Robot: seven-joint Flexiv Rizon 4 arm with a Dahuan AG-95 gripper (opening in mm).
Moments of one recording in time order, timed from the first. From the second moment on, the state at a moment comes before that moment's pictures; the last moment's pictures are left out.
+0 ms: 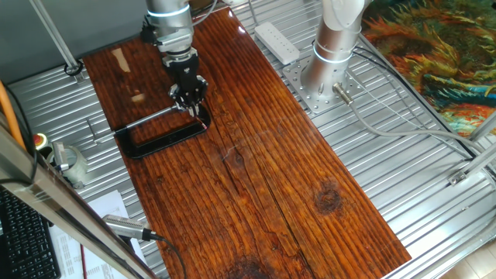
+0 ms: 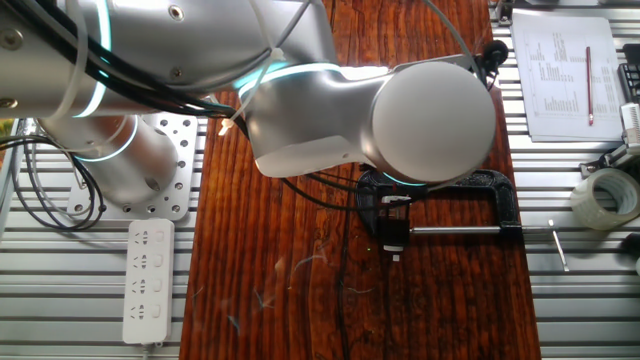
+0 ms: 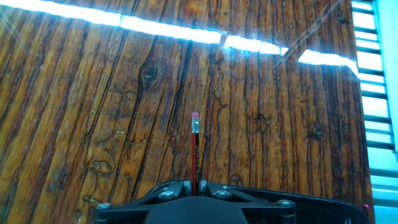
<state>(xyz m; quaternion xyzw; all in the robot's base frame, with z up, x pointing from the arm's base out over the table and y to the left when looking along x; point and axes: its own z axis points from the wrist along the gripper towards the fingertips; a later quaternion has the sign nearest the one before) 0.484 -0.029 0.096 -0.74 0.65 0.08 0.16</state>
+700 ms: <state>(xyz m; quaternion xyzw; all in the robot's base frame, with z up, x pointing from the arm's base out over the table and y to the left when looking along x) 0.483 -0.030 0.098 -0.75 0.62 0.10 0.18</state>
